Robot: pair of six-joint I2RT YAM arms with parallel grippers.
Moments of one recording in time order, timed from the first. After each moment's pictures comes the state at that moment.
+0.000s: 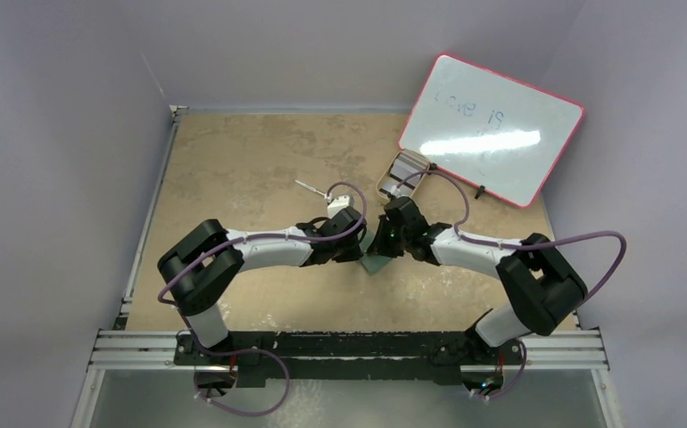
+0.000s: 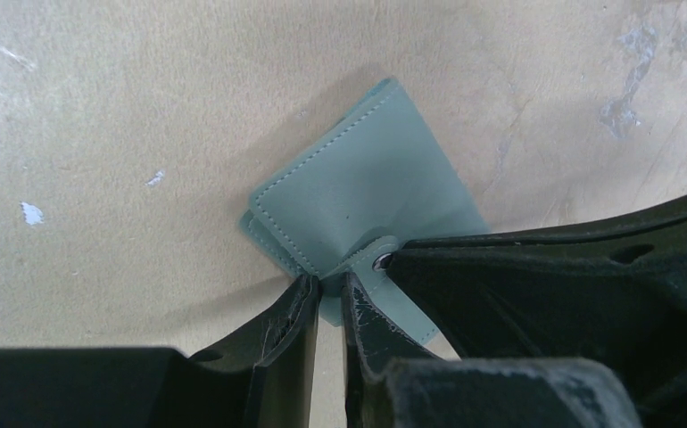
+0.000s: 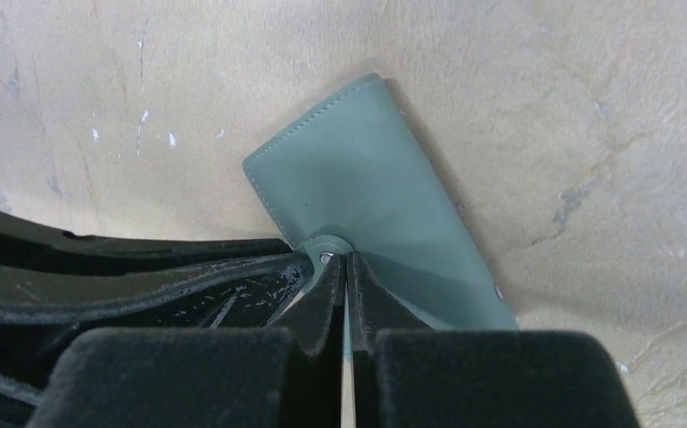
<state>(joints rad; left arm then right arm) -0.94 1.73 0.95 -0.15 -0.19 -0.95 0.67 1.49 0.68 -0.07 -0.02 0.79</state>
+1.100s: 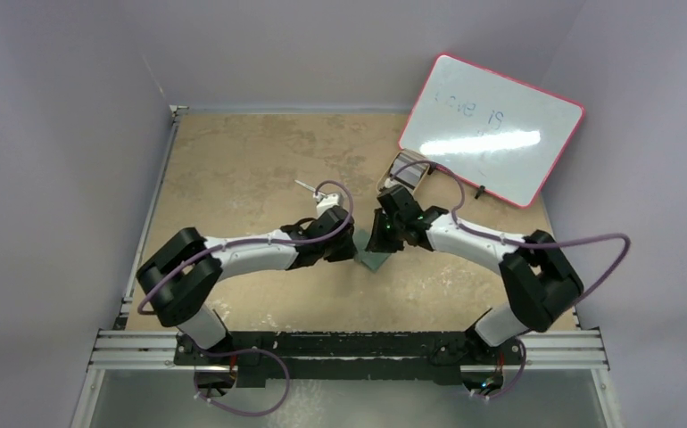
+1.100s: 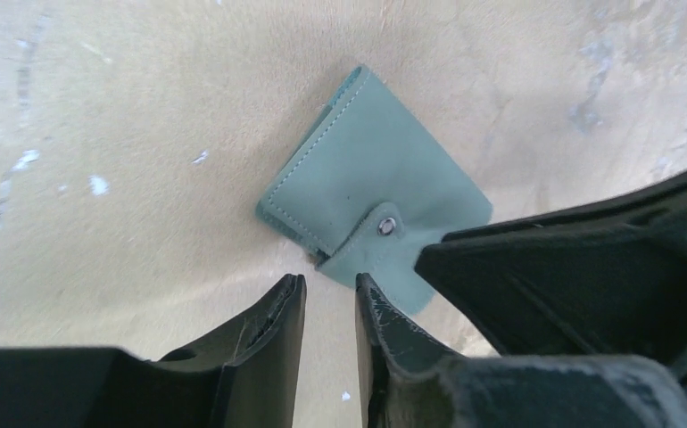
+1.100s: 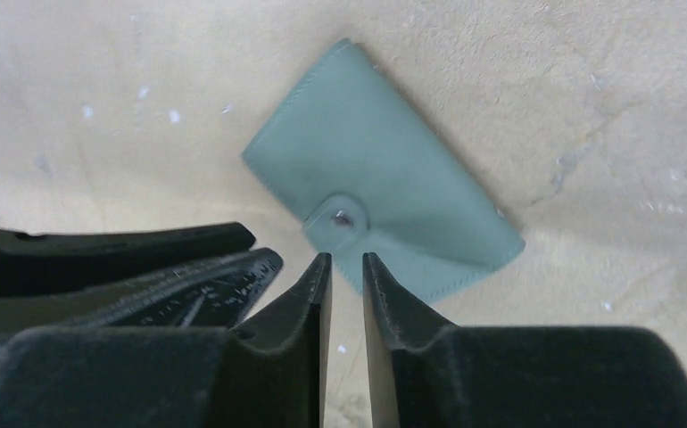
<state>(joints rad) -0.91 1.64 0.87 -0.10 -0.17 -0.96 0.67 1.56 0.88 -0.34 -0.05 0.77</state>
